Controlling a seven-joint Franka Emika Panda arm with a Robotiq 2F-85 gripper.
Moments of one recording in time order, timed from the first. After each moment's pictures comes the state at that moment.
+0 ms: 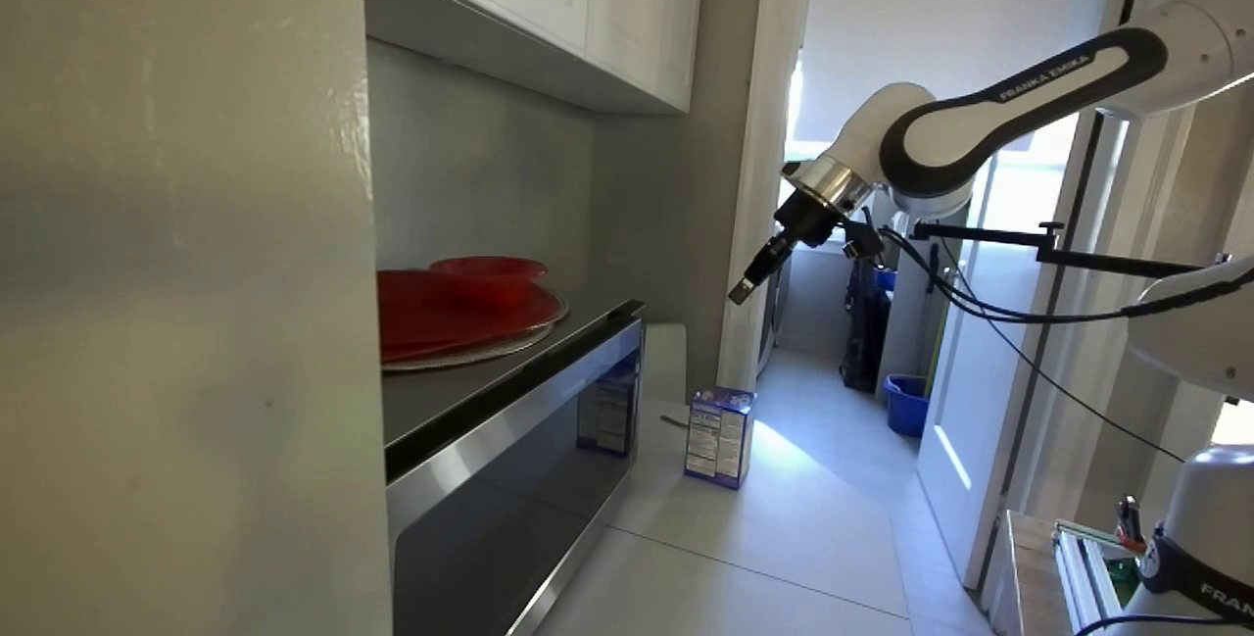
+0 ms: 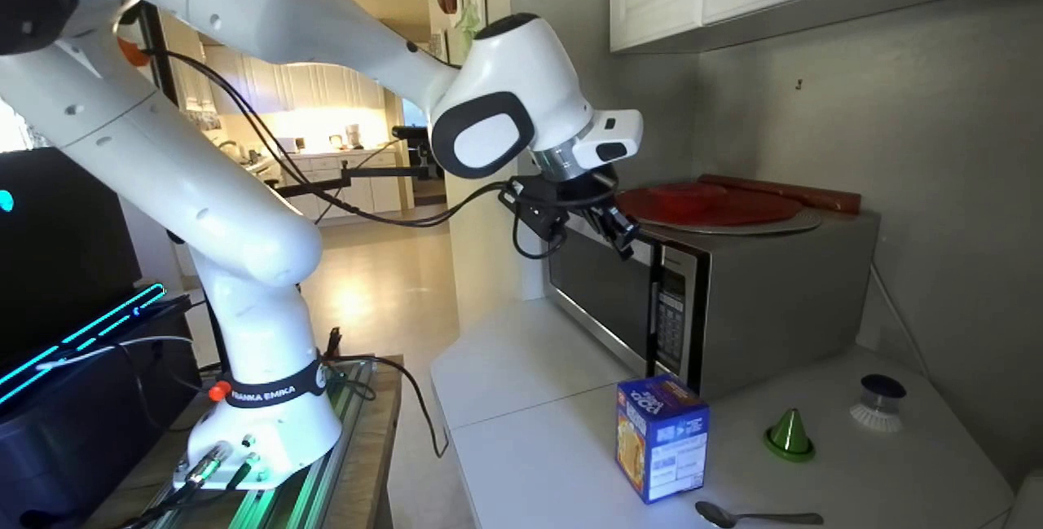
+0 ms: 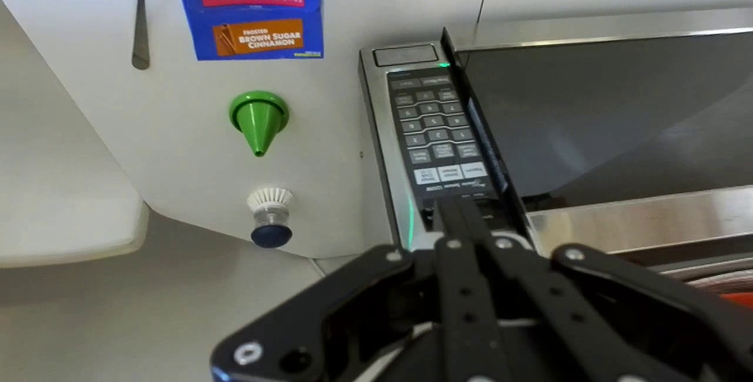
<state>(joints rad) -2.38 0.59 2.16 -2.60 -0.25 2.73 -0.25</state>
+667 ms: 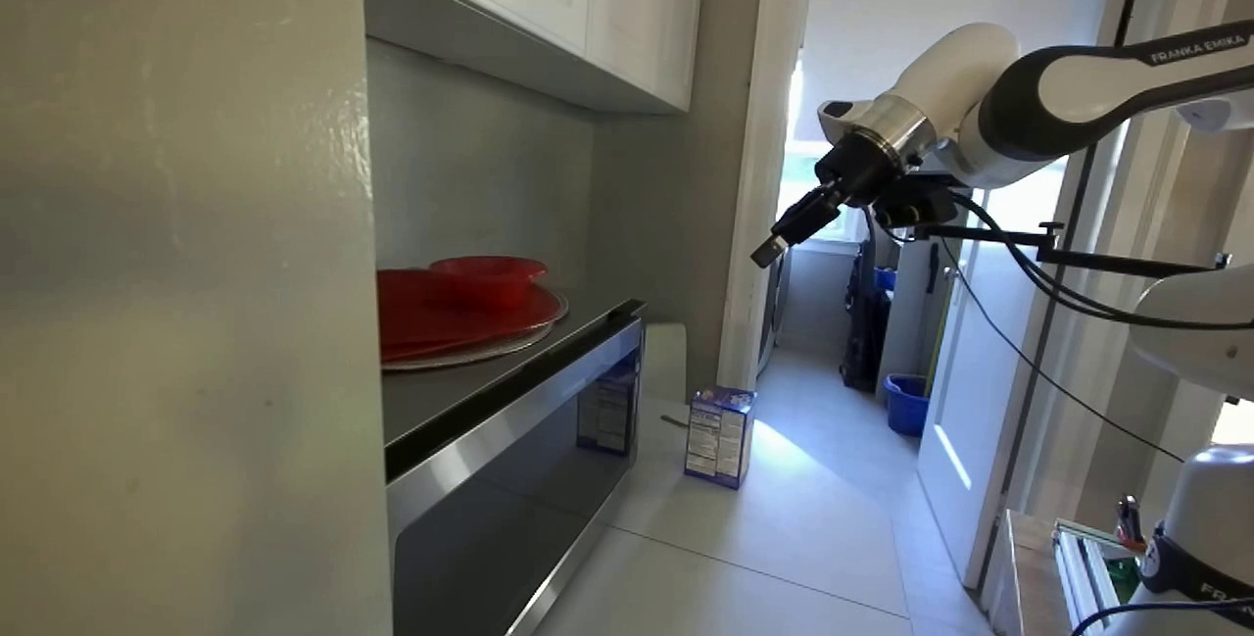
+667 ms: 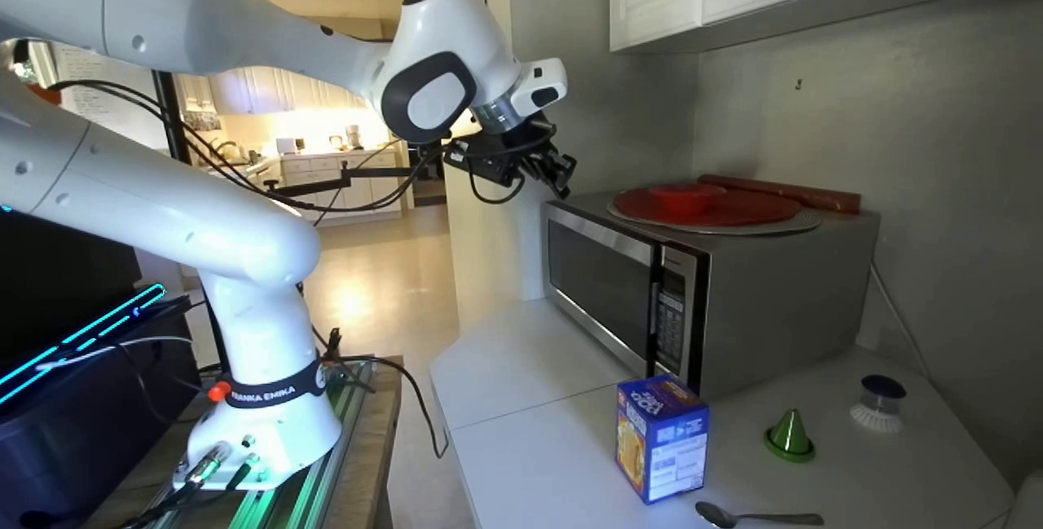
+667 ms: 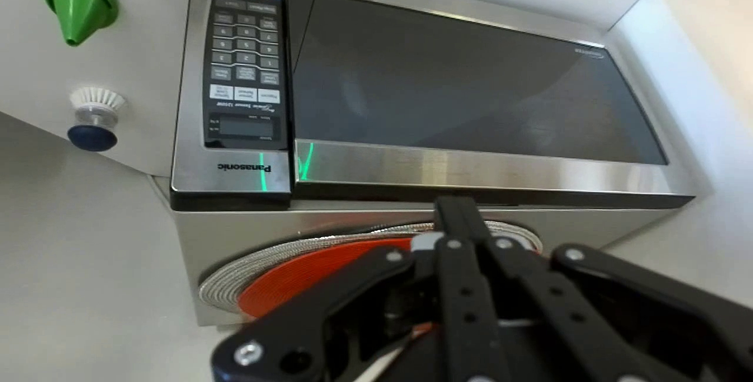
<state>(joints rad) -2.40 0.94 2.37 -2.74 -0.35 2.61 -0.23</state>
